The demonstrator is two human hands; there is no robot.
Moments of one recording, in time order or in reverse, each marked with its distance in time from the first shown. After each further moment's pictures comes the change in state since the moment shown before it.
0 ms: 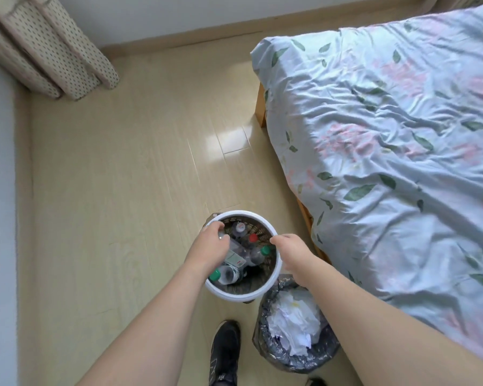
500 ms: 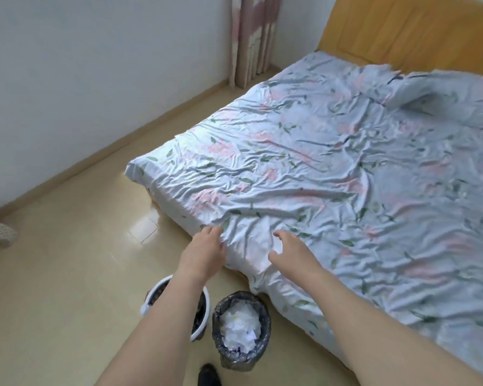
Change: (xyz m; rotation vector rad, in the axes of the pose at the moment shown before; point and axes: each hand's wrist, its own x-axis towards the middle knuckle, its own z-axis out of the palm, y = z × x) left_hand -0.271 0.300 -0.053 0.533 -0.079 0.749; right_hand -0.368 0.041 -0.259 -0.204 0.418 -0.330
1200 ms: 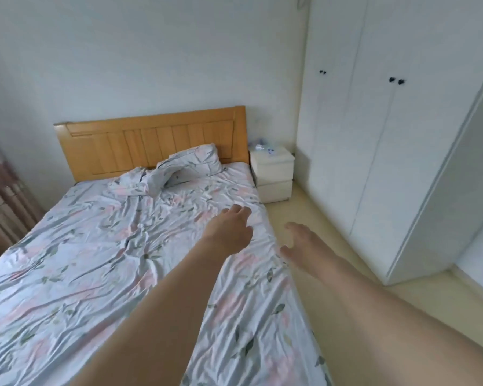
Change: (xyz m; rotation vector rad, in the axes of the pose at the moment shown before) left_hand -0.136 0.770 0.181 0.410 -0.035 1.141; right_hand -0.330 0.499 -0.401 0.147 0.755 0.401
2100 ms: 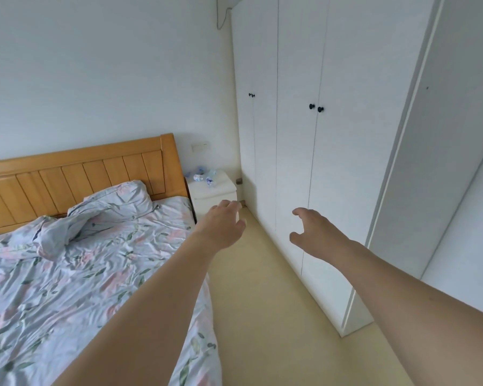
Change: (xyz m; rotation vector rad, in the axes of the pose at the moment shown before) left_hand 0.452 0.278 0.064 -0.099 0.043 0.118; right_hand 0.279 0.345 -0.292 -0.028 0.200 0.093
